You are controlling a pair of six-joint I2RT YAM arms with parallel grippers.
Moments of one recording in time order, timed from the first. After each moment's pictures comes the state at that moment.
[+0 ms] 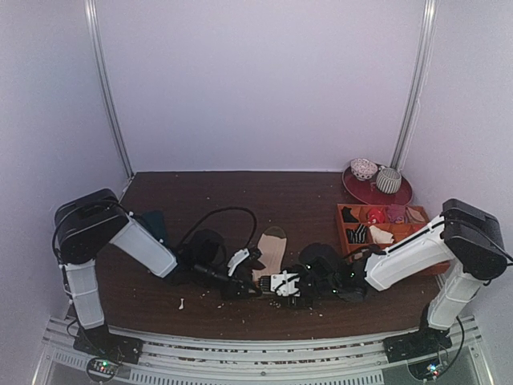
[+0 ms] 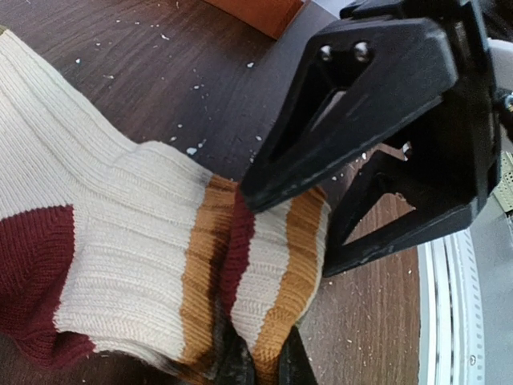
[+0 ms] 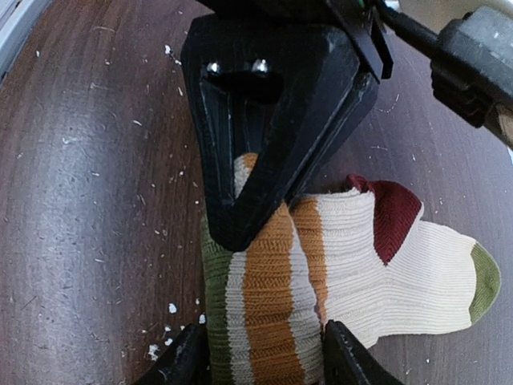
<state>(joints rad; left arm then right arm) -0.88 1.94 0.72 0.50 0.67 -0.13 1.07 1.68 0.65 0.31 -0.03 -0.58</state>
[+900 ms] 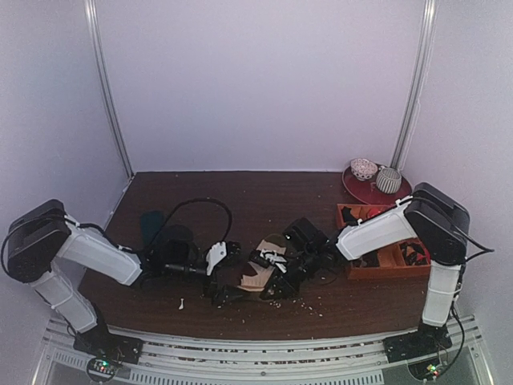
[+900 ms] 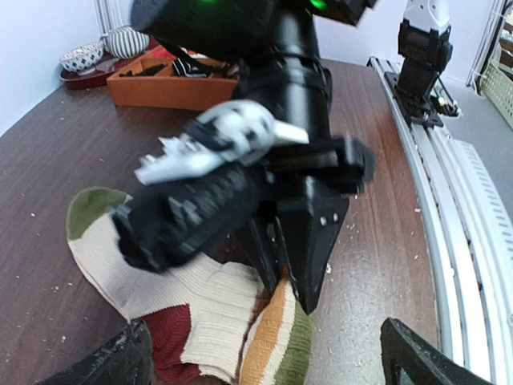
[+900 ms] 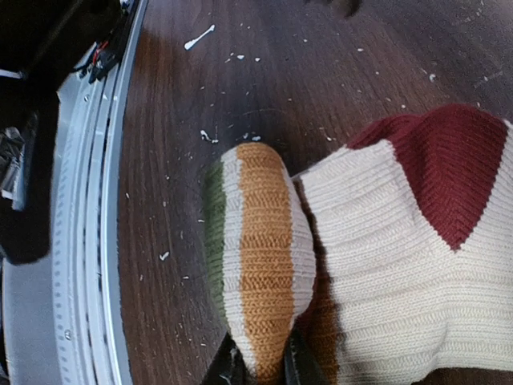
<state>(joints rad) -0.89 1.56 0.51 0.61 0.49 0.20 0.89 1.92 0.99 -0.06 -0.65 -0.07</state>
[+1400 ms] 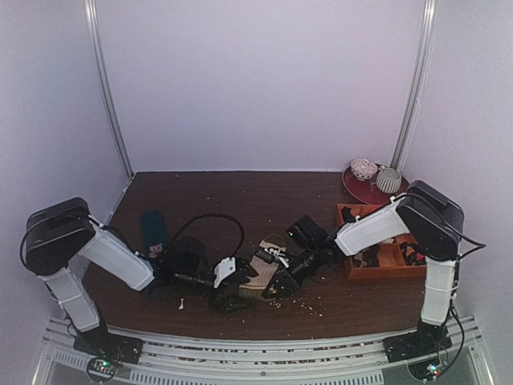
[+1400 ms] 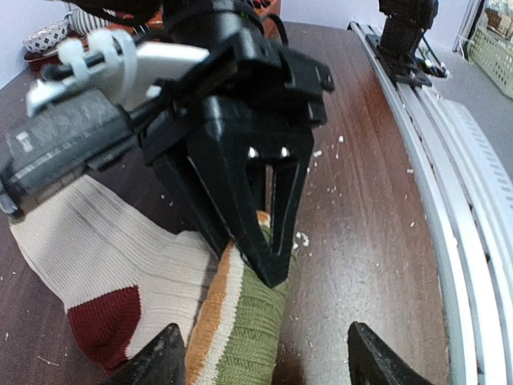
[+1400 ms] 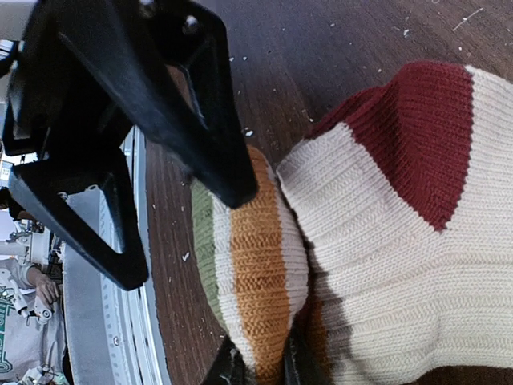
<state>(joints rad) -0.94 1.70 0.51 0.67 0.49 0.22 0.83 1.98 1.01 -0.07 -0.82 0.09</state>
